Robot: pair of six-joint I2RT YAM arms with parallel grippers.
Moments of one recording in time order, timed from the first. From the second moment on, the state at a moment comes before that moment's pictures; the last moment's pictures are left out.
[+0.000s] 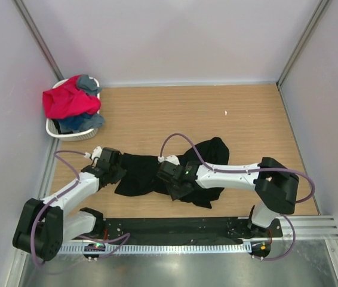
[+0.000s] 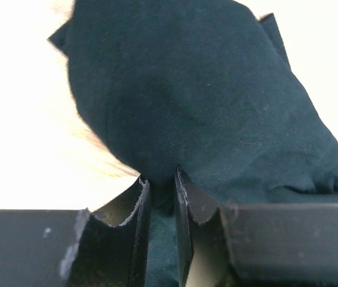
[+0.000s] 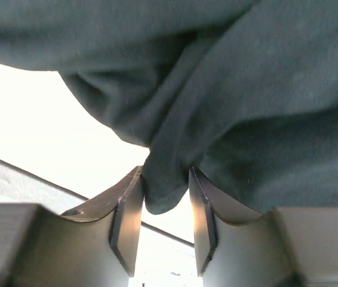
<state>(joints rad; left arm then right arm) -0.34 1.12 0.44 -0.35 -0.20 -1.04 1.16 1.65 1.03 -0.61 0.14 0.66</state>
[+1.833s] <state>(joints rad) -0.30 0.91 1.16 -0.79 -0.46 -0.77 0.45 1.42 1.83 -0.80 0.51 0.37</state>
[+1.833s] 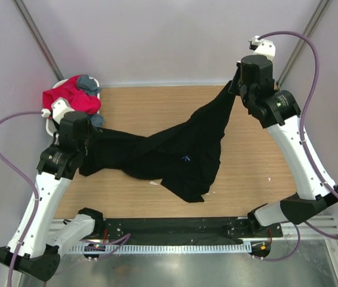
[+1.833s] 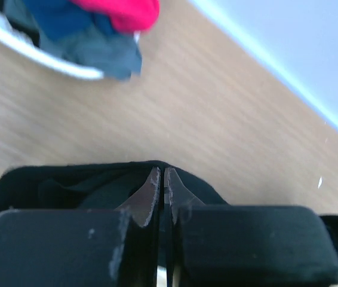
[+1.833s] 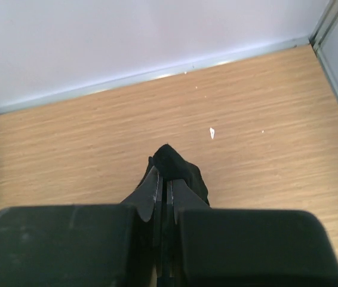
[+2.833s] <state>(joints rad) -0.25 0.92 0.82 -0.81 -0.21 -0.90 0.44 1.24 1.52 -0.94 0.55 0.41</state>
